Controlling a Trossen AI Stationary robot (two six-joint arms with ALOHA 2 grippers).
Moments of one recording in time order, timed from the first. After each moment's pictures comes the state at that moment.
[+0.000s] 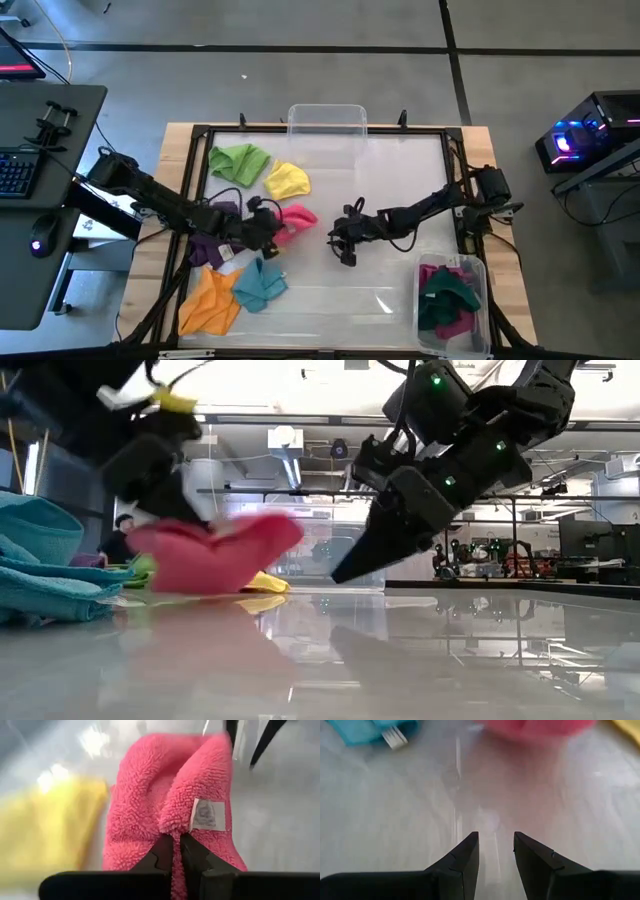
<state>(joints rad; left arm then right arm) -0.35 1.34 0.55 -0.03 -0.62 -0.39 0.16 1.84 0.80 0.35 0.11 0.19</state>
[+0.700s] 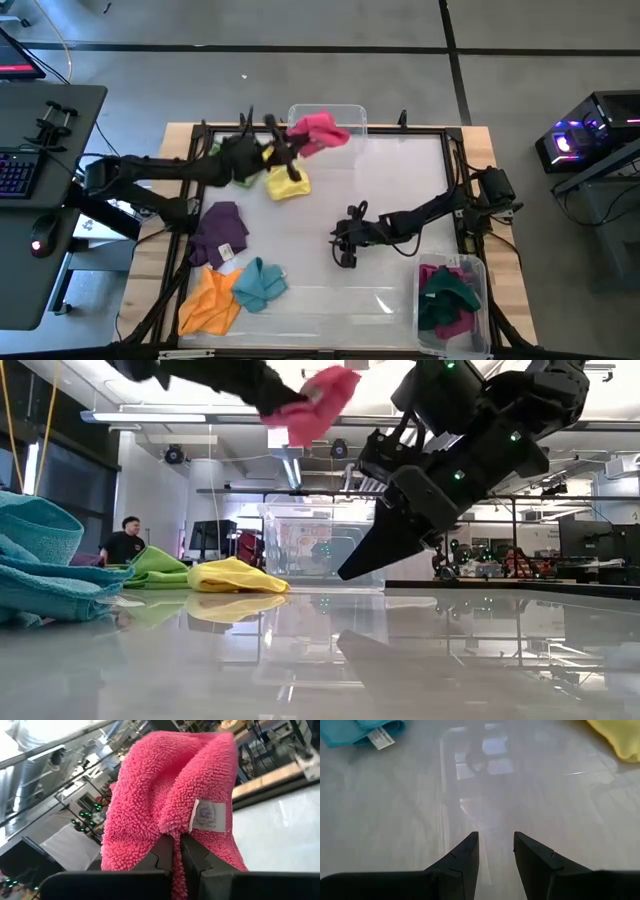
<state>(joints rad) 0.24 1.32 0.85 0.47 -0.30 0.71 0.20 1.82 0.80 0.33 0.24 0.23</state>
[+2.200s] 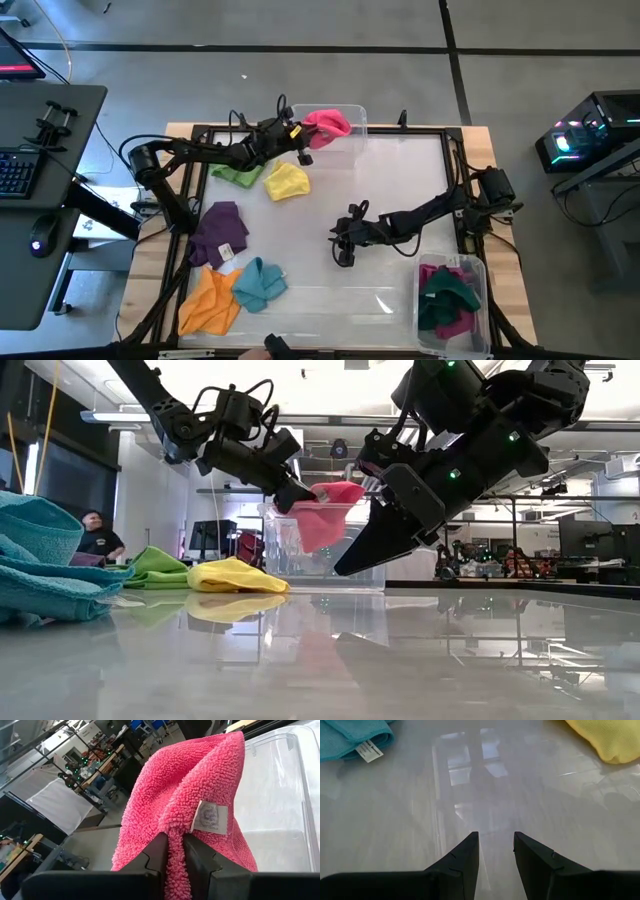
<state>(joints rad) 0.50 1.70 0.86 0.64 -0.17 0.66 0.20 1.83 0.80 0.34 0.29 0.26</state>
